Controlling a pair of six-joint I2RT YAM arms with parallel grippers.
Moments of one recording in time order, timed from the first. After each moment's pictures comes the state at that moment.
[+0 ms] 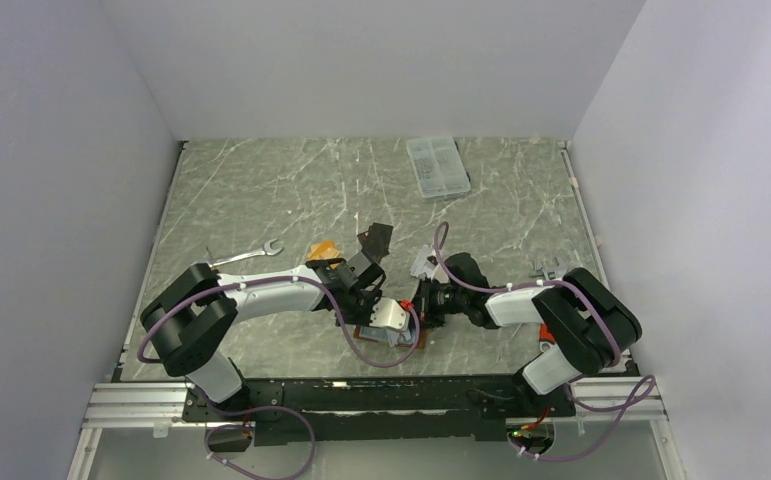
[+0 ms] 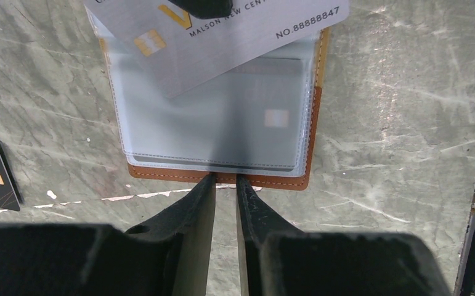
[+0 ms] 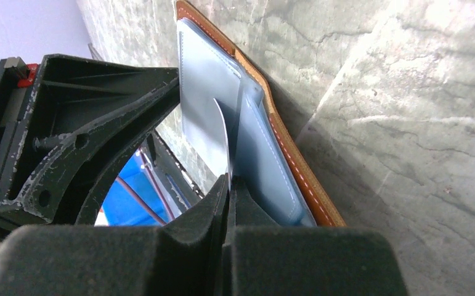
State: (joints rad) left arm -0.93 1.60 0.90 -0.48 0.20 0.85; right arm 0.58 1.53 0.39 0.37 -0.64 0.91
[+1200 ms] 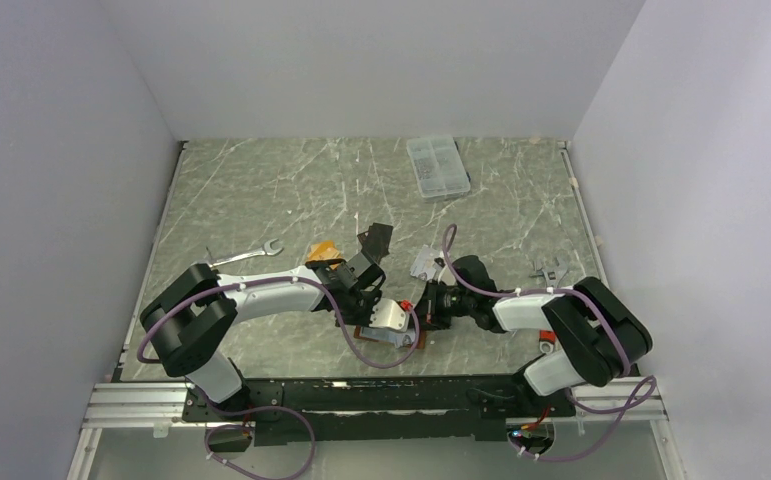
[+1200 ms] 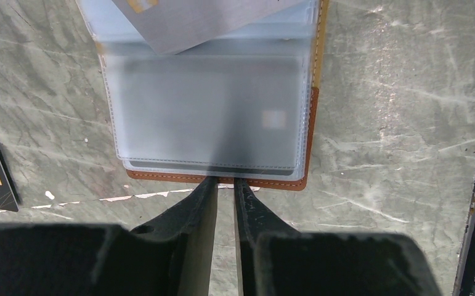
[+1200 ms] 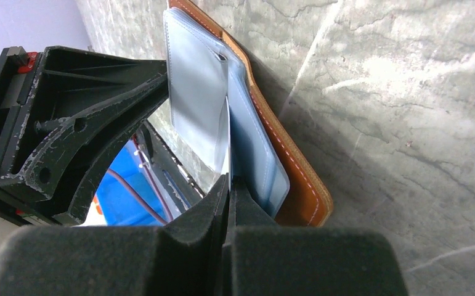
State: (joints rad) left arm -0.93 1.60 0.89 -0.48 0.20 0.85; right arm 0.55 1.45 0.34 0.34 -0.64 0.90
